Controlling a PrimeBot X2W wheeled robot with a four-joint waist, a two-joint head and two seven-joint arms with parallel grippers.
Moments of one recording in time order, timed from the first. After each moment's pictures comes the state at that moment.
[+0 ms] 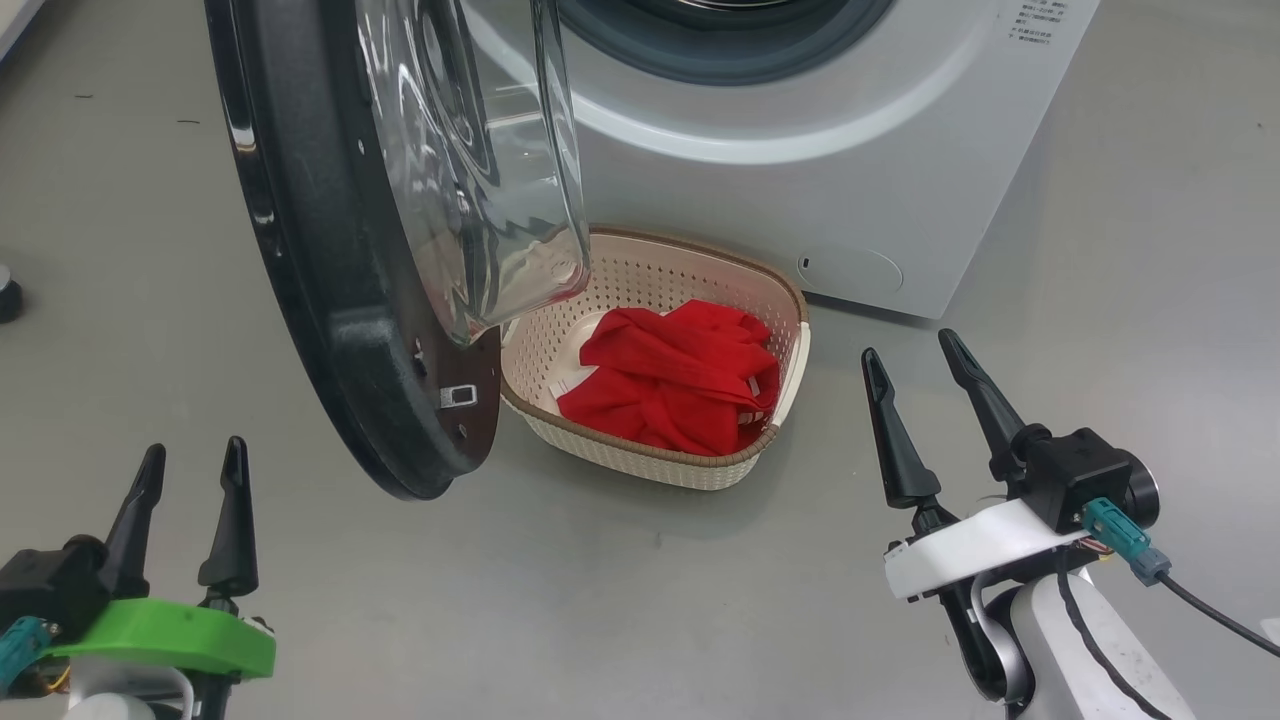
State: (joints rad) left arm -0.08 0.21 -0.08 0.22 -0.56 -0.13 -0.25; right arm -0.16 -0.10 0.31 0.13 0.31 0.10 -0.25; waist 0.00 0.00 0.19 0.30
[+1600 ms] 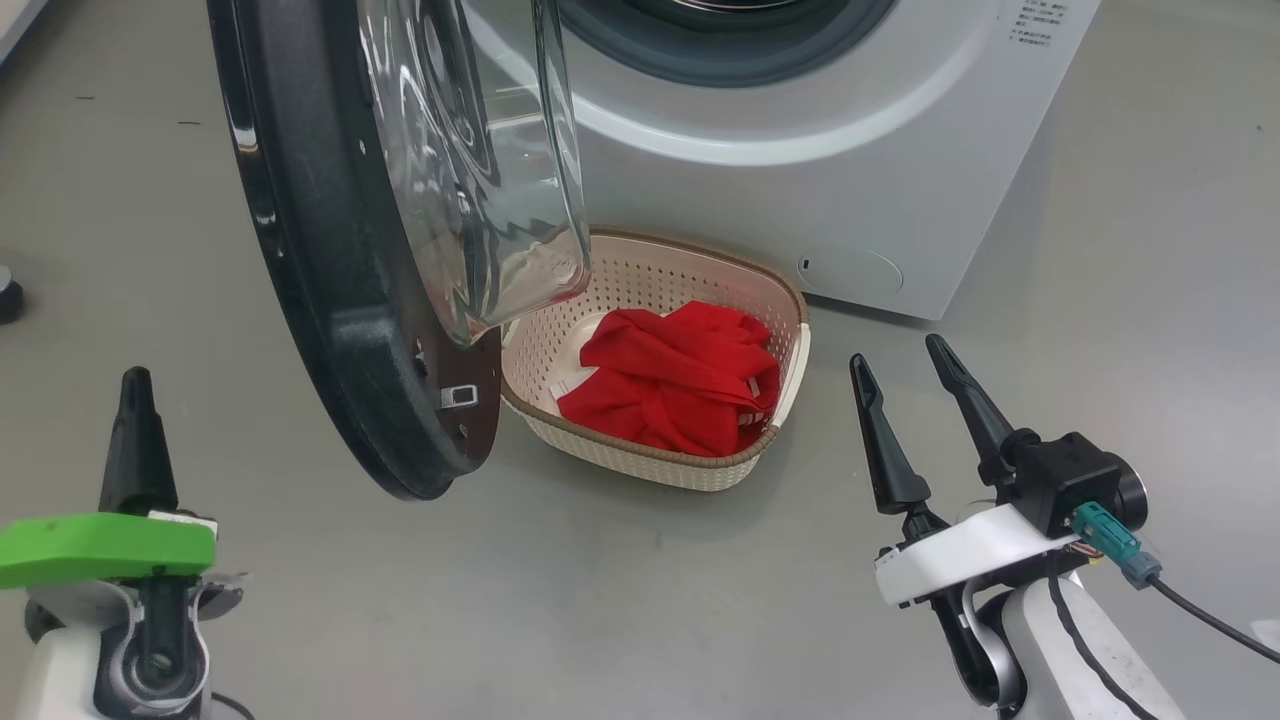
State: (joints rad) left arm -0.20 0.15 0.02 0.22 -1.03 -0.13 -0.16; right arm -0.15 -0.09 0.32 0.13 0.31 0.10 -0.25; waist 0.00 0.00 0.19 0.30
